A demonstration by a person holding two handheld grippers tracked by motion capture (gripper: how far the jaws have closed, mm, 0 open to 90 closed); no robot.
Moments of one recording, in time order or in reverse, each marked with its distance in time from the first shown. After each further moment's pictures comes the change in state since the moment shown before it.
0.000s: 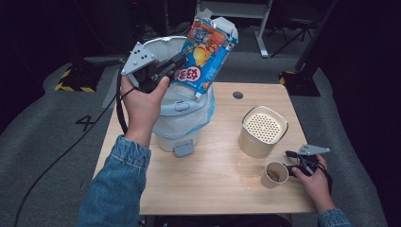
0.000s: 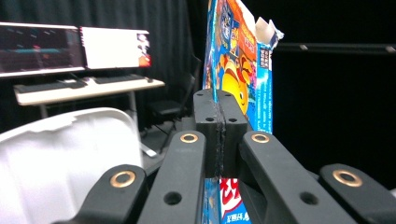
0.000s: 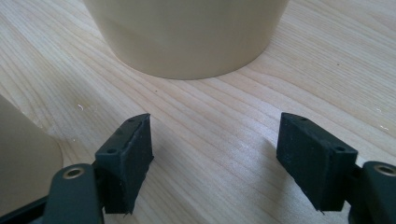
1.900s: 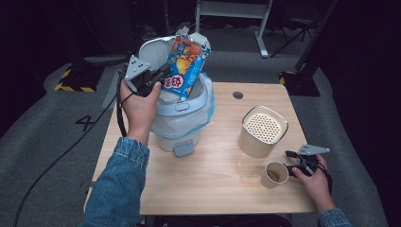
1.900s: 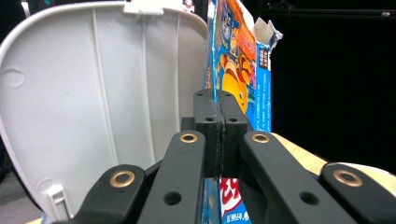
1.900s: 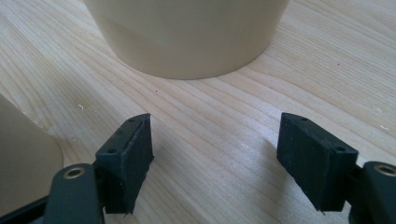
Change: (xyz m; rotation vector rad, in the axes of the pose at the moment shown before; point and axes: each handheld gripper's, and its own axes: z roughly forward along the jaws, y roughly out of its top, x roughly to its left) left arm 0.038 -0.056 0.010 0.125 0.170 -0.050; right arm 0.000 0.000 0.000 0.000 0.002 0.000
